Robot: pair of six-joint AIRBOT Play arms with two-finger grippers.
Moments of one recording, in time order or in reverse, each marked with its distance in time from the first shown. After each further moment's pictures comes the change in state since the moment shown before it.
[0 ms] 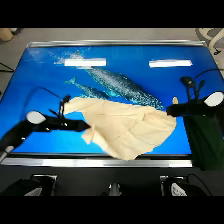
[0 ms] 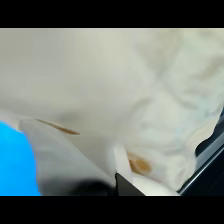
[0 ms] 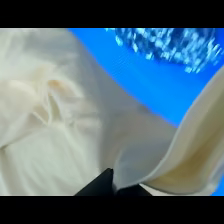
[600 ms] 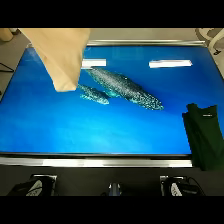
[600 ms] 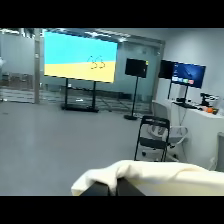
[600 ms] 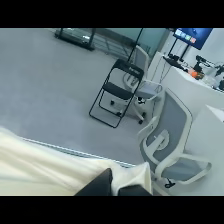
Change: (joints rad) left arm 0.497 0.237 1.116 0.355 0.060 -0.325; right arm 0.001 0.366 0.713 -0.350 -0.143 0.087
